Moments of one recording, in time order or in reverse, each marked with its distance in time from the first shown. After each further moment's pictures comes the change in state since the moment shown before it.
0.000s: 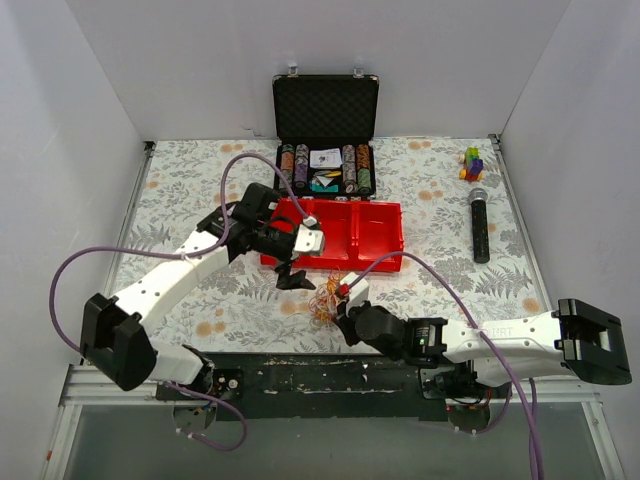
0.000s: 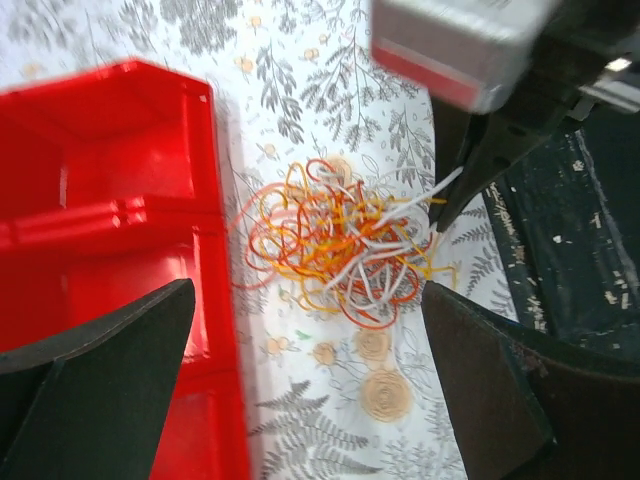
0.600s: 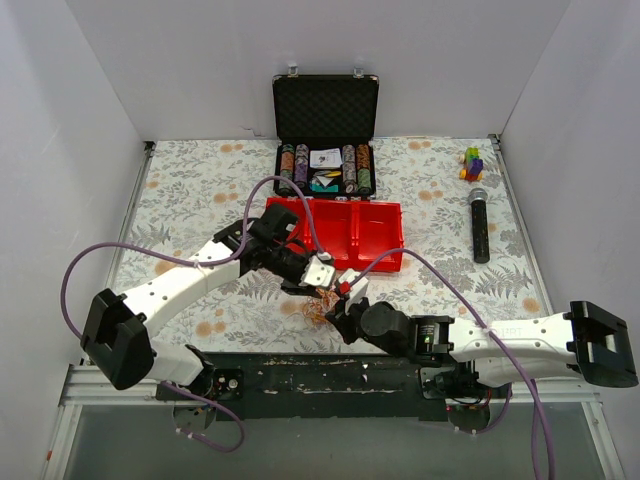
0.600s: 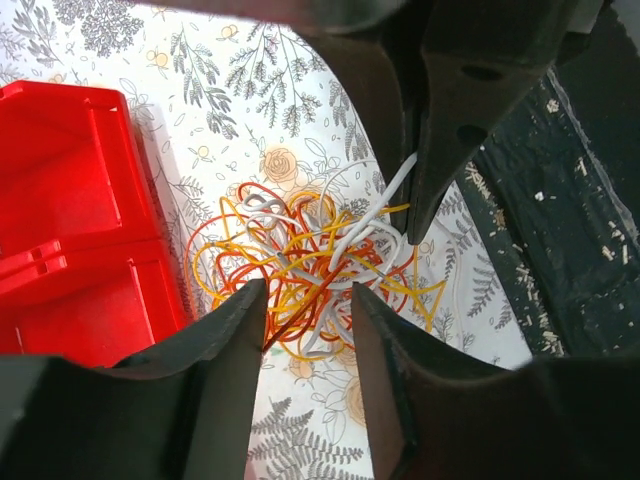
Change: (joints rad) left arm -0.150 -0.020 -0.078 -0.009 -0.092 0.178; right arm 0.000 -0.051 0.033 0.028 -0.074 -0.065
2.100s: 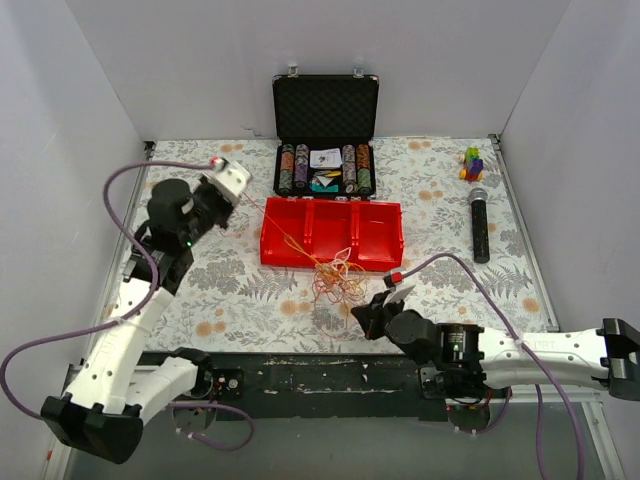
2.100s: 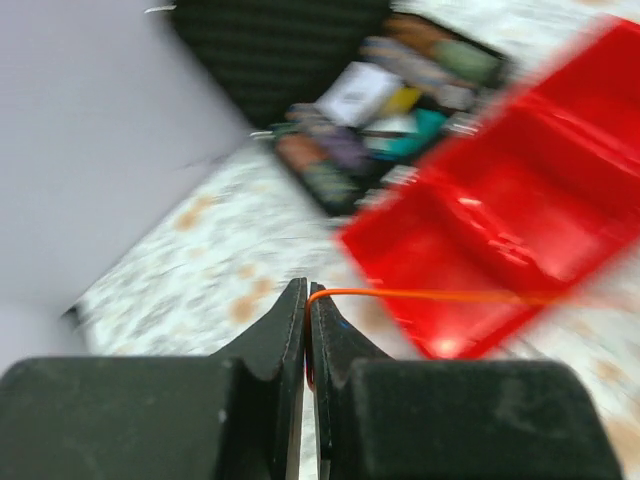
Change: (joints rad) left arm 0.360 -0.435 -0.047 0.365 -0.575 -0.584; right arm -0.008 -0.267 -0.157 -0.064 0.208 0.364
